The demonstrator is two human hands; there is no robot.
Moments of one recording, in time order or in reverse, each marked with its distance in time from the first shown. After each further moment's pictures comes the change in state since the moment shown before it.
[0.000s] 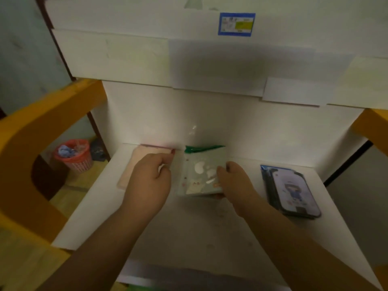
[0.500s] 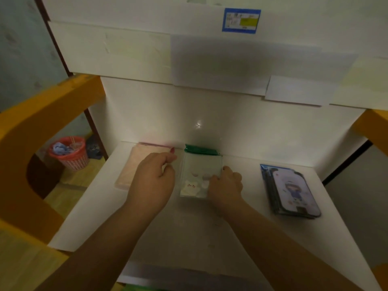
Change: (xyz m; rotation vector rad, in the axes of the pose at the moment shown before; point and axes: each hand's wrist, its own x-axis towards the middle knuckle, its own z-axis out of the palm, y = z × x) left_hand 0.009 -0.011 0.009 -0.005 -0.056 0.002; right_hand 0.005 0.014 0.029 -0.458 0.144 0.055
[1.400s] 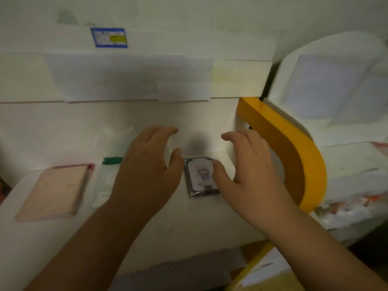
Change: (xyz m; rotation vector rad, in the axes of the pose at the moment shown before) left_hand -0.066 0.176 0.060 0.023 -0.045 0.591; right_hand -0.124 0.077 -0.229 -0.310 0.537 -0.625
